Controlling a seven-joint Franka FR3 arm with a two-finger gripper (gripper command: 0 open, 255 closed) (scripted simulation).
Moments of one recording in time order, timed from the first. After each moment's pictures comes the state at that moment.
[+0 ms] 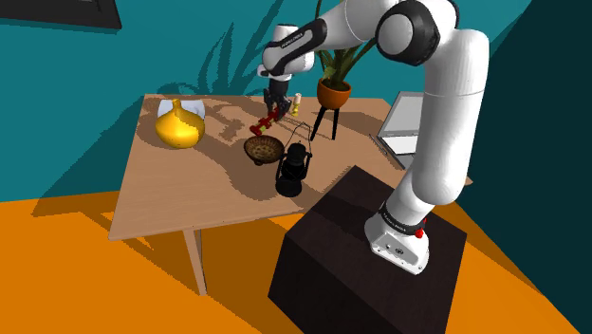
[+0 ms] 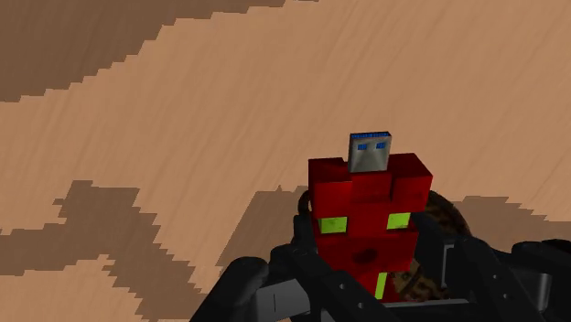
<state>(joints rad) 0.10 0.41 -0.26 -1.88 0.15 2.25 -1.77</state>
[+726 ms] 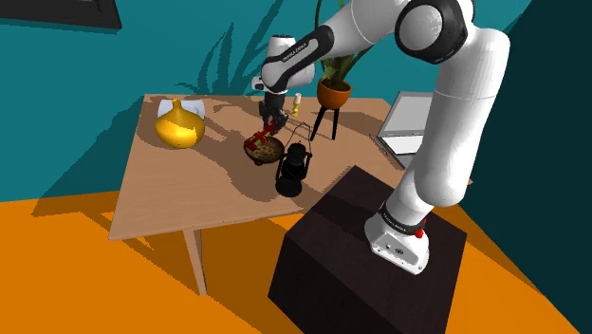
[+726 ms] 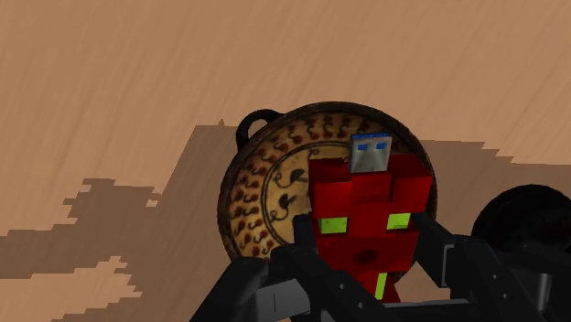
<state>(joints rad) 0.20 0.30 -0.23 -2.10 0.13 2.36 -1.65</state>
